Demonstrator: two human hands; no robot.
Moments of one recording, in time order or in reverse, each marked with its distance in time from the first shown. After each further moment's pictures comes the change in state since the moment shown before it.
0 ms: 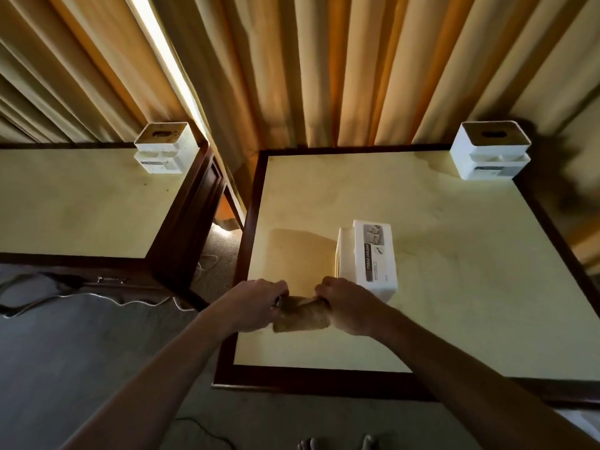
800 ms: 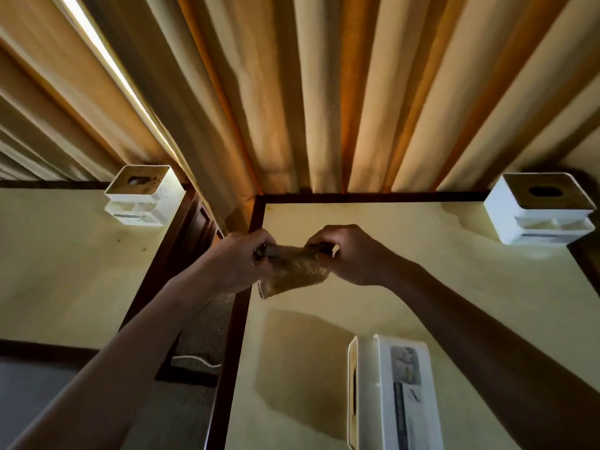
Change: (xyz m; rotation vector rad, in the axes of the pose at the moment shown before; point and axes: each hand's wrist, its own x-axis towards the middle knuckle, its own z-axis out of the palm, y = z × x) left_hand 0.159 -0.098 -0.180 -0.313 0.376 0.109; right_hand 0.187 0.108 -0.169 0.402 0.221 -0.056
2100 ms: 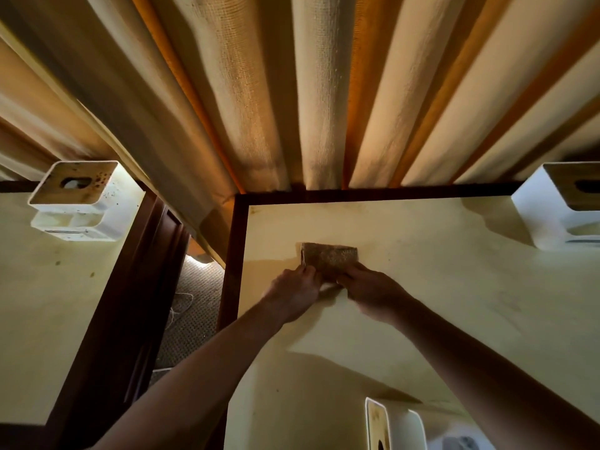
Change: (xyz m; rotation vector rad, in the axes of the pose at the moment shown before) left_hand 0.136 -0.052 0.148 0.833 -0.245 0.251; right_hand 0.048 0.164 0.075 -0.568 -0.227 0.178
